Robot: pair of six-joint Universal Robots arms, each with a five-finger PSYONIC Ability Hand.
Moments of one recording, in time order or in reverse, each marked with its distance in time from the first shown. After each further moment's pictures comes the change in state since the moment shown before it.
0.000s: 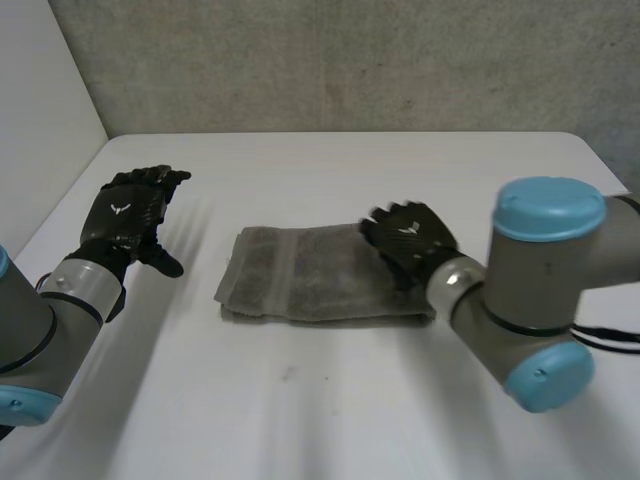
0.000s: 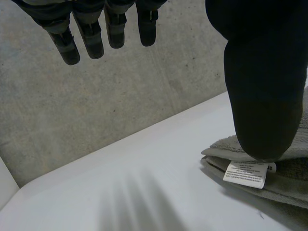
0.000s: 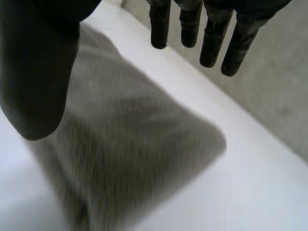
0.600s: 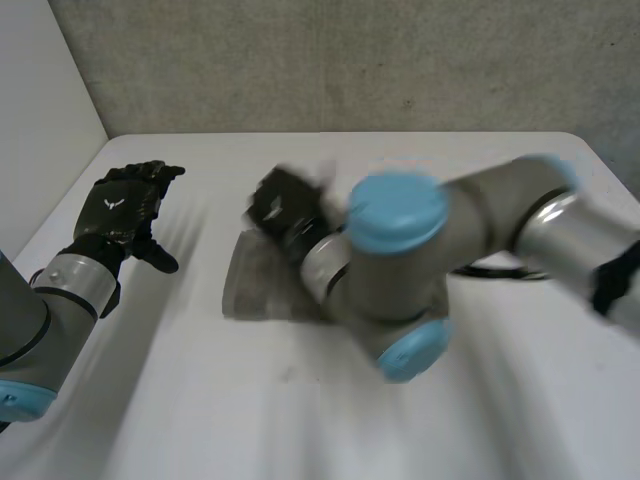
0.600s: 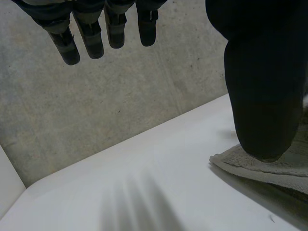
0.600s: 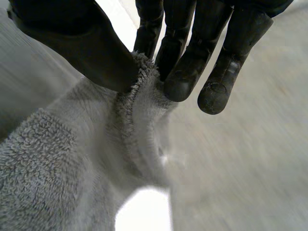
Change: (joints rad) left arm 0.013 0.011 0.014 -0.023 -0.002 0.000; right arm 0.296 0.328 -0.566 0.004 -0.013 -0.620; left_hand 0.000 0.000 0.000 0.000 0.000; right_hand 0.877 1.066 1.099 1.081 1.120
